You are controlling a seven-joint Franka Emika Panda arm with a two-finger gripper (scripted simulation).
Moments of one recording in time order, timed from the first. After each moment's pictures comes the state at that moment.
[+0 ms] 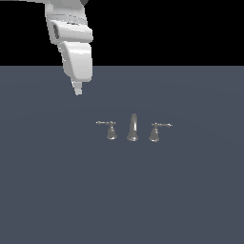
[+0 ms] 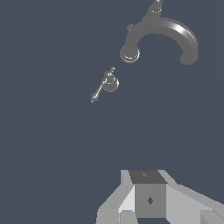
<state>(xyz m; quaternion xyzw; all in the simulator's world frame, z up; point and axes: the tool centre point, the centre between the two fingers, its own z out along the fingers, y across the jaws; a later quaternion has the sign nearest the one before) -0.044 0.129 0.224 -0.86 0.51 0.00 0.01</state>
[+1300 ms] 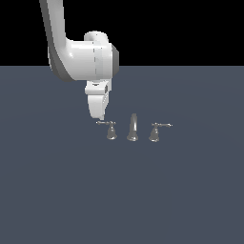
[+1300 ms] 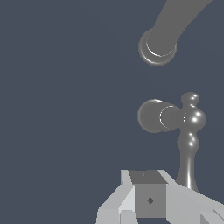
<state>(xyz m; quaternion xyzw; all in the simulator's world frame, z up) 0.071 0.083 0.088 -0.69 0.72 0.00 0.00</state>
